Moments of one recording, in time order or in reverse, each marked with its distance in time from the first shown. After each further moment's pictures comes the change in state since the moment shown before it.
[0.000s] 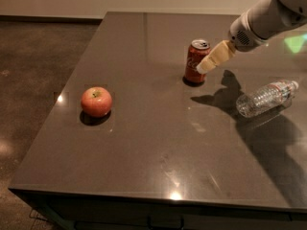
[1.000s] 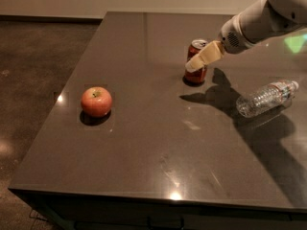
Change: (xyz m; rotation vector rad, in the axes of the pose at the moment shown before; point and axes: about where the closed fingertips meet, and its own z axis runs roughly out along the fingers) arm -0.022 0.019 0.023 -0.086 -0.097 0.041
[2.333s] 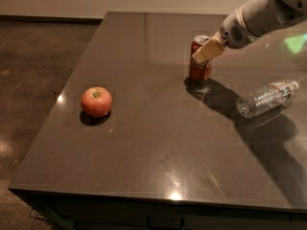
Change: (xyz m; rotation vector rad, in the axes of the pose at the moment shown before) arm -0.009 0.009 -0.016 -0.036 0.006 -0.047
